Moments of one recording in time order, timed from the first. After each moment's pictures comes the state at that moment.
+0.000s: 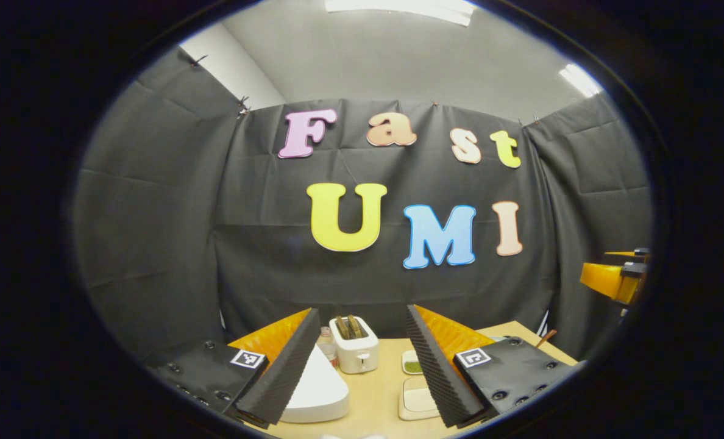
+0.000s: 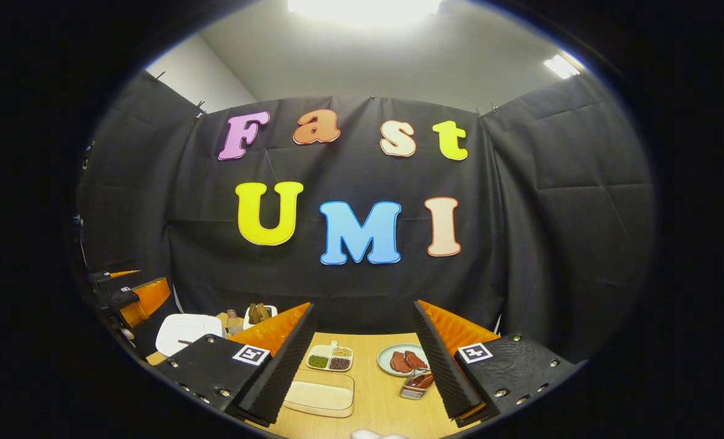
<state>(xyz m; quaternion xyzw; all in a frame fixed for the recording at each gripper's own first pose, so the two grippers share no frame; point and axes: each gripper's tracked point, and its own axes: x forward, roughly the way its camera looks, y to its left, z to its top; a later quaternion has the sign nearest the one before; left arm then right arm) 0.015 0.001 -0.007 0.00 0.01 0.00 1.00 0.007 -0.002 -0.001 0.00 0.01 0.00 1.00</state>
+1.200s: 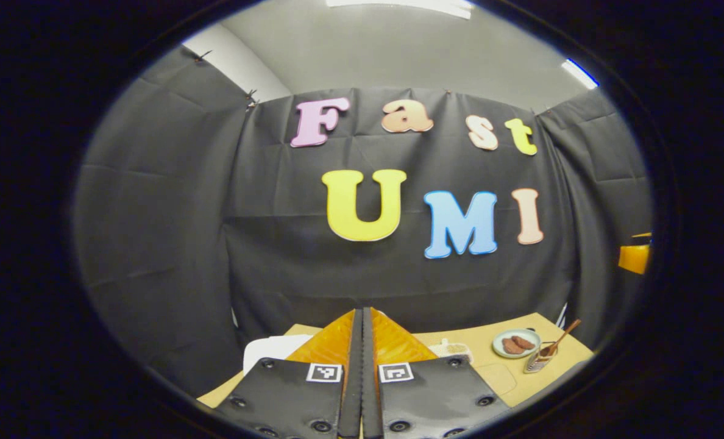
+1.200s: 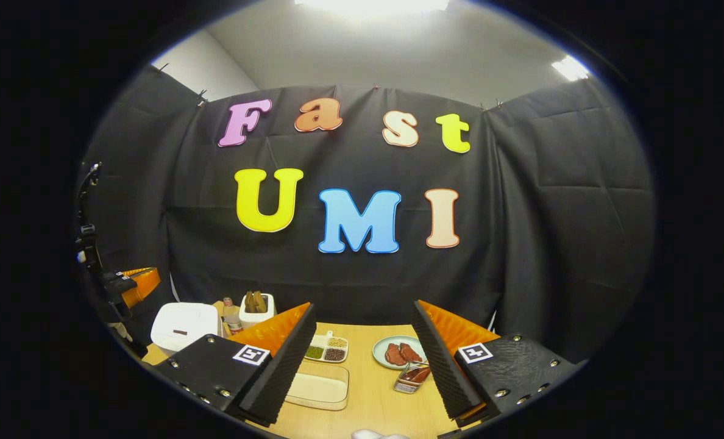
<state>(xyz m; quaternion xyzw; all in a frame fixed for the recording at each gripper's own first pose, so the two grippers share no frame) 0.065 0.065 -0.055 0.01 0.03 0.05 1.00 0.011 -0.003 -0.014 -0.02 0.04 -0.01 1.00</state>
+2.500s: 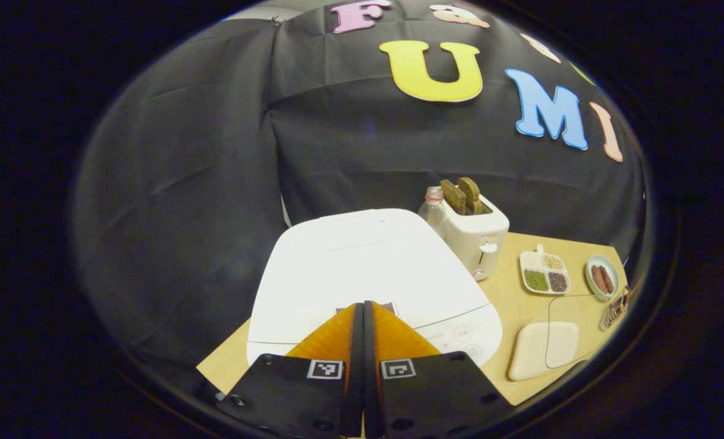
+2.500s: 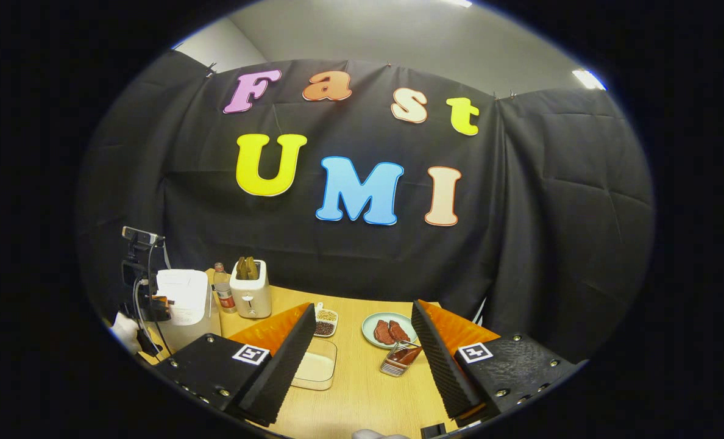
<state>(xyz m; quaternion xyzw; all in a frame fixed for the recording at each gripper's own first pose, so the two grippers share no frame) 0.103 0.161 -0.298 0.01 0.30 0.18 0.94 0.001 -0.006 -0.054 -0.05 0.10 -0.01 0.99</state>
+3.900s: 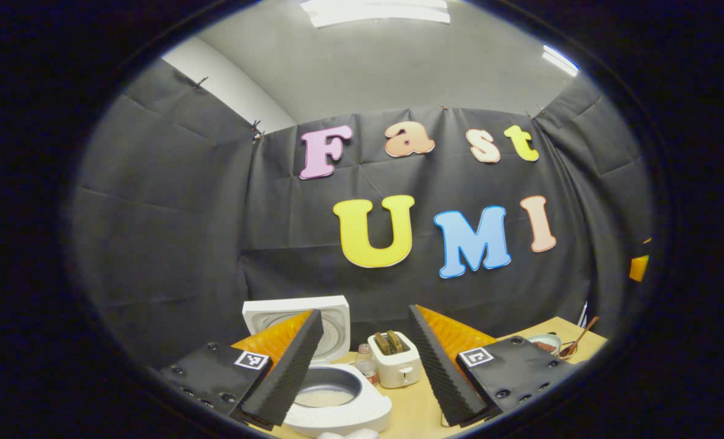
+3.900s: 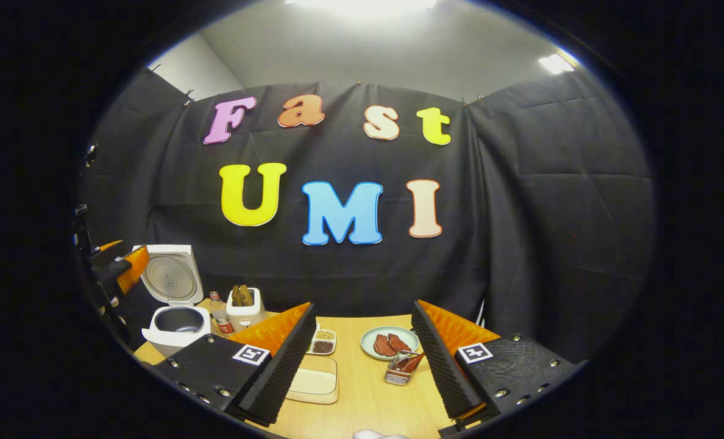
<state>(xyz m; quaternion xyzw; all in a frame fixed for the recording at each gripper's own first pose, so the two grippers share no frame) 0.033 0.032 0.002 0.05 -0.05 0.06 1.00 -0.009 -0.041 -0.051 0.01 0.04 -0.05 1.00</state>
